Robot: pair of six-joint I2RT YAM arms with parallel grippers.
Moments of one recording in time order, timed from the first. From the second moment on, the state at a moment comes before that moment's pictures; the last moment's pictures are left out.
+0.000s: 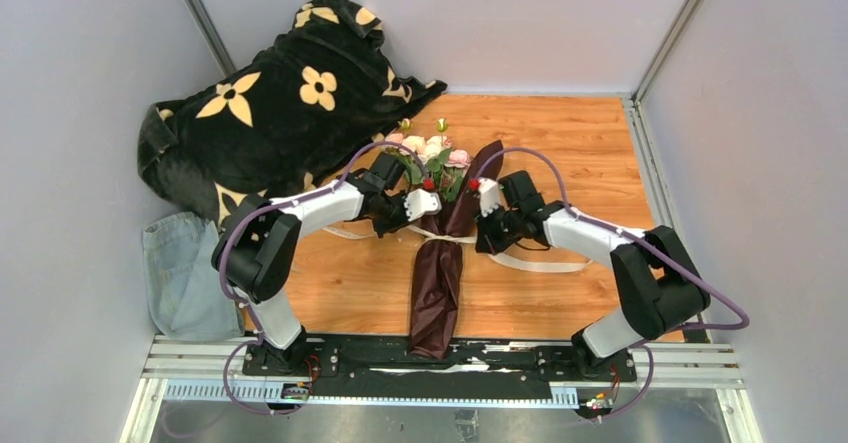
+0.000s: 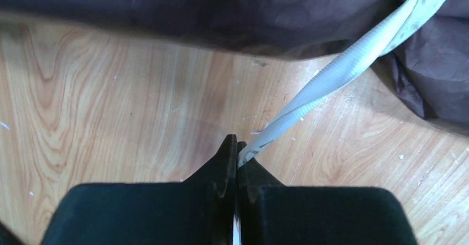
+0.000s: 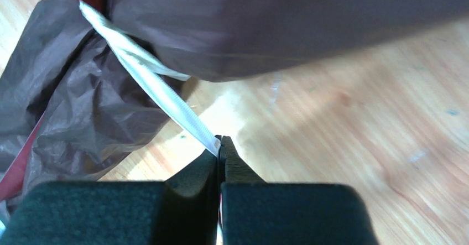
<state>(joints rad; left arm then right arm) -0.55 1.73 1.05 -0.46 0.25 0.76 0.52 1.50 0.77 -0.24 -0.41 -0.12</state>
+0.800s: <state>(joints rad) -0.04 1.61 0.99 -0.48 0.16 0.65 0.03 1.37 0.66 -0.25 -0.51 0.16</state>
